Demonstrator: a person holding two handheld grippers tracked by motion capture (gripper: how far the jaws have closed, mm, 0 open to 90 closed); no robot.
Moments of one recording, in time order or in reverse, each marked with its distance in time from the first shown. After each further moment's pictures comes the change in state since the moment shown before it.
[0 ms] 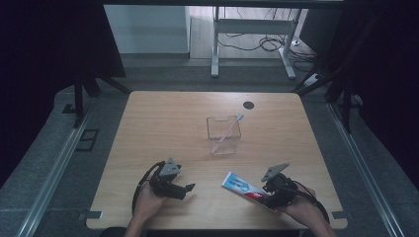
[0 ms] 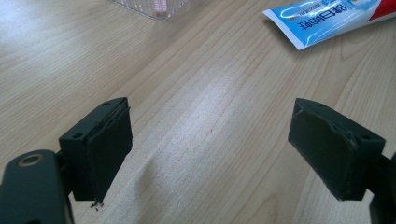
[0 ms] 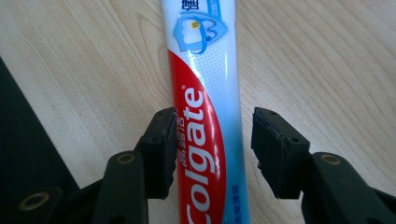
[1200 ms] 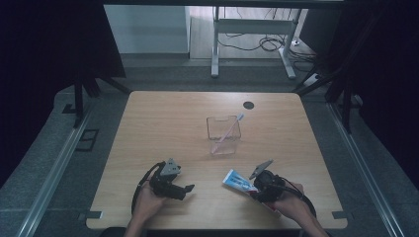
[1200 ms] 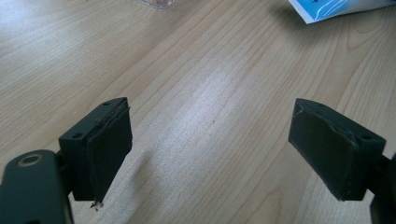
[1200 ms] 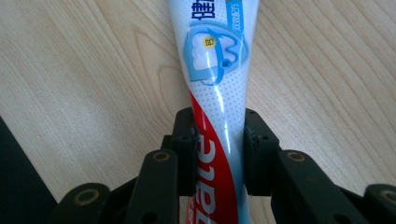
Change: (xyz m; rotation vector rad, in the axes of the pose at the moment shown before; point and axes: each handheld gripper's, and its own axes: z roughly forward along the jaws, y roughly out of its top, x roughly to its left) left arm 0.001 -0.003 0.003 0.029 -0.003 -0.013; right arm 0.007 0.025 0.018 0.072 -0.024 -0.010
